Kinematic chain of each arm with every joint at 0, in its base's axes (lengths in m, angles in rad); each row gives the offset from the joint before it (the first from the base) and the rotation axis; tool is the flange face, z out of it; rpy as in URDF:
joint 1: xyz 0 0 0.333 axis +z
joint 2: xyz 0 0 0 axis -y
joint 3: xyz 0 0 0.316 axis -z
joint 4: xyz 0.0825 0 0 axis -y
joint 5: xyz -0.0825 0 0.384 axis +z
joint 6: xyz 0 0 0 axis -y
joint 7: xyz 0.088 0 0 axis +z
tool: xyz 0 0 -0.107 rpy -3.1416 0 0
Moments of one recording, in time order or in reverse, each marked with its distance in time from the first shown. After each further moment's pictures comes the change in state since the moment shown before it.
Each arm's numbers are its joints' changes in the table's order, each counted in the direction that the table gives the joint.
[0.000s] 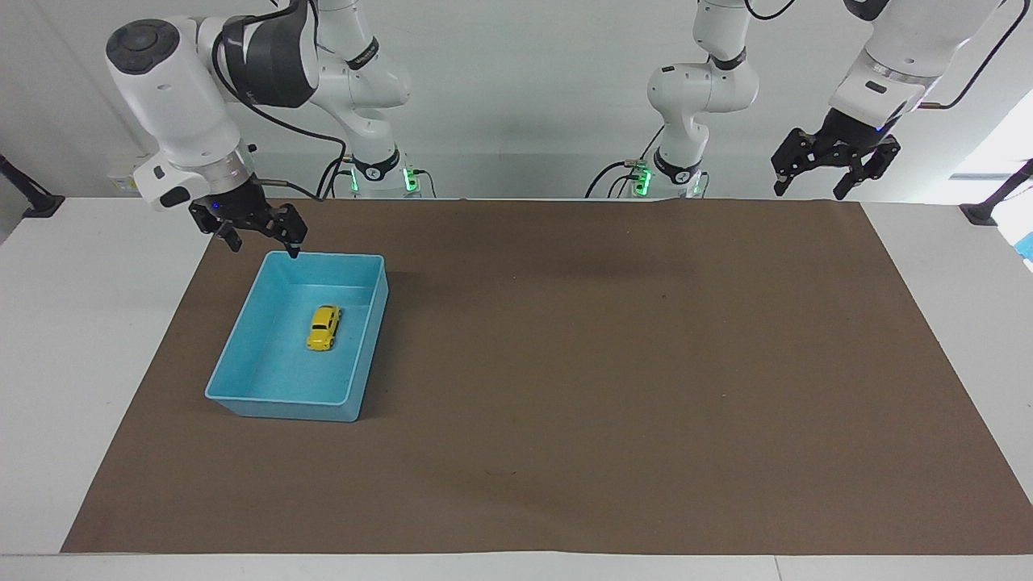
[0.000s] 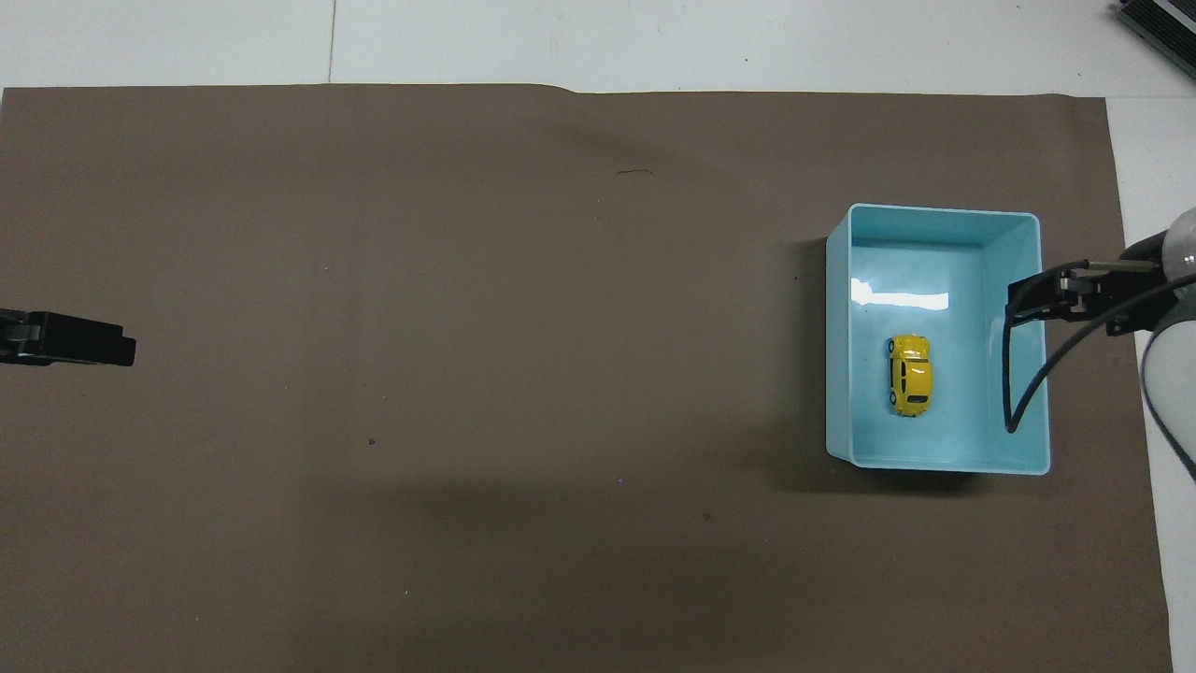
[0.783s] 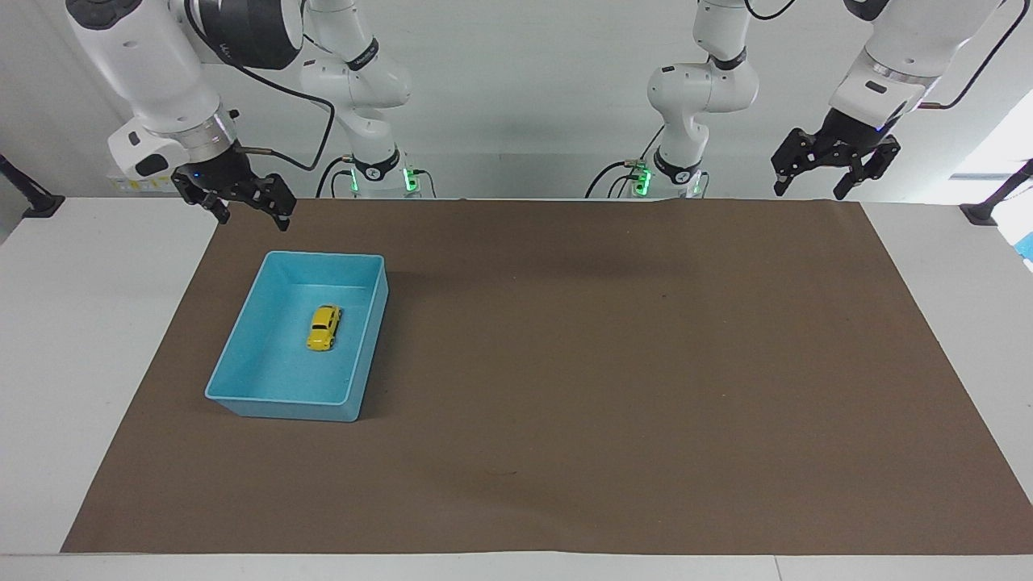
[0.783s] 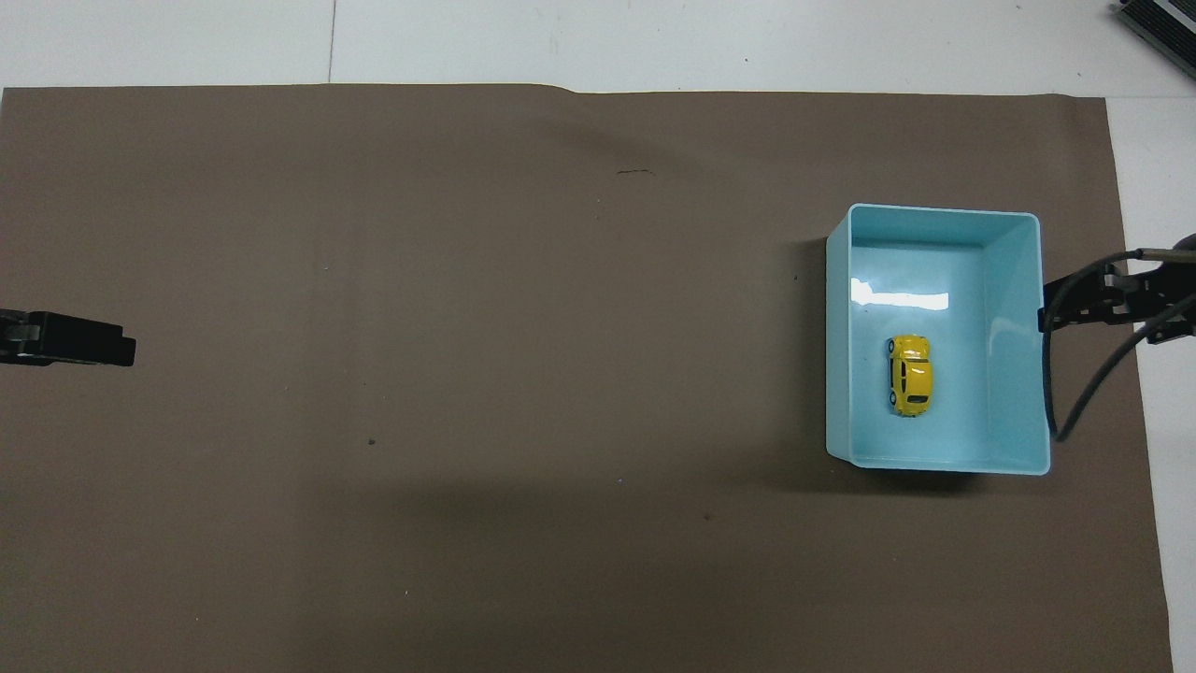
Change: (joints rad) left arm 0.000 0.000 0.000 0.000 0.000 0.000 0.000; right arm -0.005 -0.023 0.000 0.114 0.006 -0.137 0.000
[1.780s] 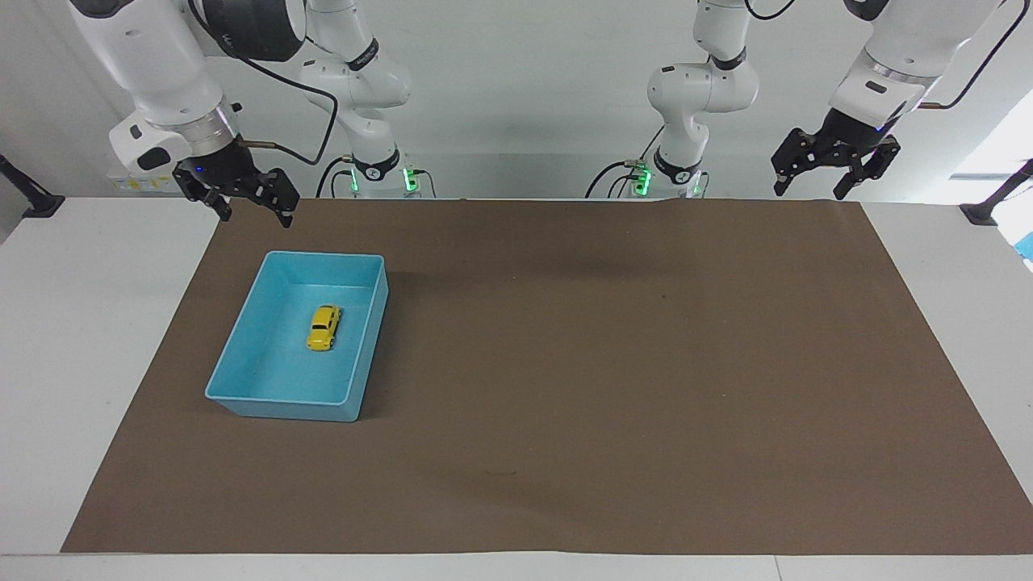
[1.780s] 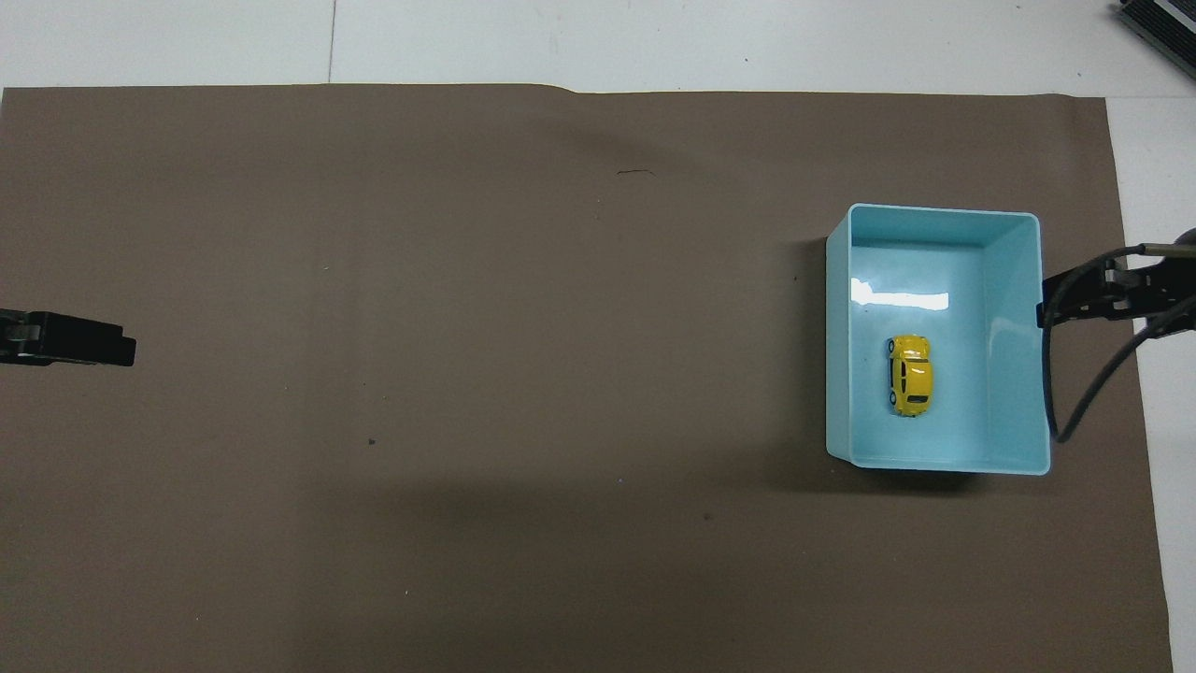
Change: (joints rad) left arm 0.000 0.000 0.000 0.000 0.000 0.000 0.000; right arm 0.010 -0.003 -0.004 0.032 0.003 -0.014 0.000
